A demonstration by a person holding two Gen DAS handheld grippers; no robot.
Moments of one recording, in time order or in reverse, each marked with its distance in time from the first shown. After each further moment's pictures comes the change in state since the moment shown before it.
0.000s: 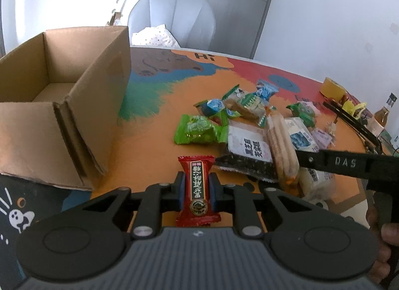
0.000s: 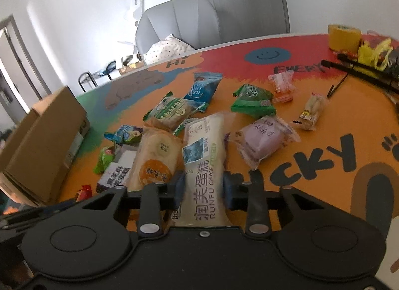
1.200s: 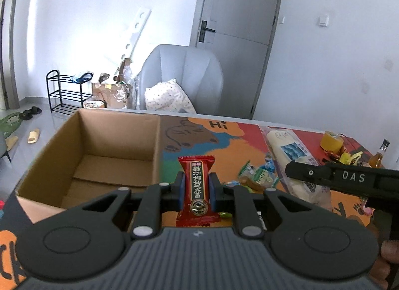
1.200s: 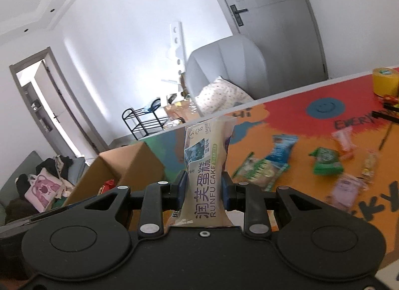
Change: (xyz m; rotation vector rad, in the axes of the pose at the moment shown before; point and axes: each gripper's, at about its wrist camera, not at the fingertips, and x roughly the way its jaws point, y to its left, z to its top) left arm -0.066 0.030 0.061 0.010 -0.211 0.030; right arm -0.031 0.079 0.039 -0.028 -0.177 0.199
